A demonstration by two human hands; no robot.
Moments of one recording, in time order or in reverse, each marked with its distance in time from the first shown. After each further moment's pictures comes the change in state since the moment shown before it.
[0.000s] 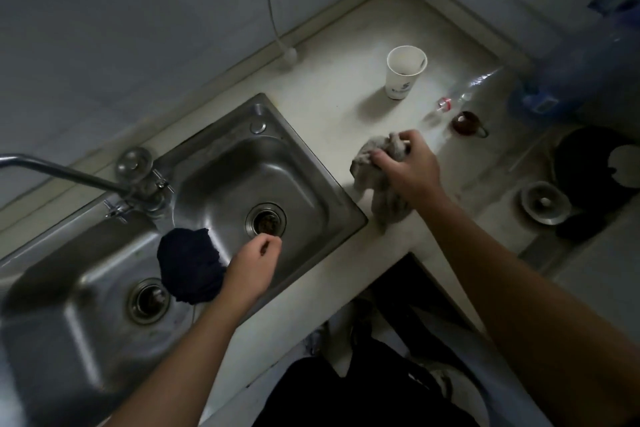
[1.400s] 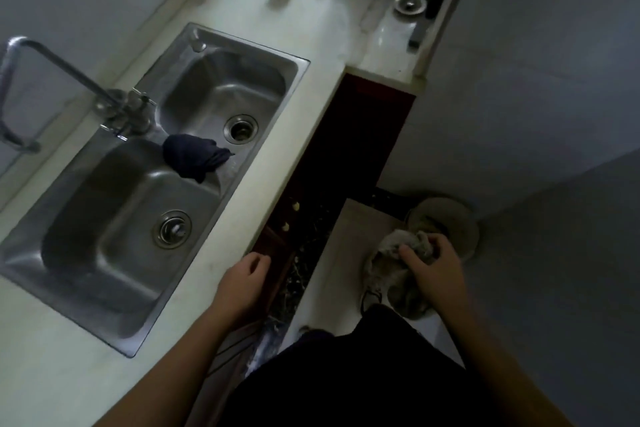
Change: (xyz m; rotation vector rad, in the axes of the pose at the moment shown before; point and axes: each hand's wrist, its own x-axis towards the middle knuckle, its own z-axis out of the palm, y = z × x) left_hand -0.227 -0.297 -0.066 0.429 -0.288 0.325; right_hand -0.627 0.118 0.094 0.291 0.347 0.514
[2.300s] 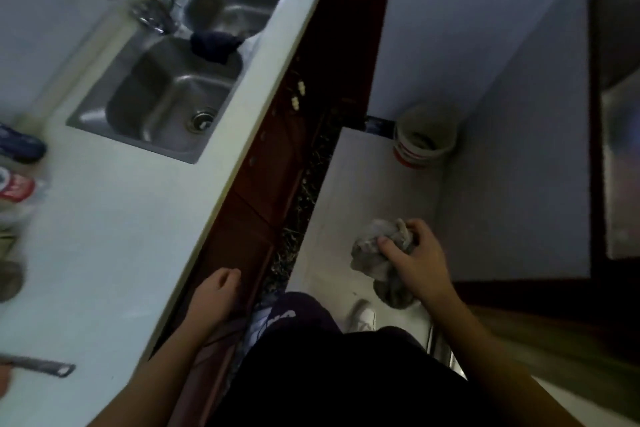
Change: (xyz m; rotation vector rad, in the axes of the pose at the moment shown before) left_hand -0.329 -0.298 0.033 -0.002 0.031 -0.082; right_hand -0.412 0.161 0.049 0.033 0.022 -0.056
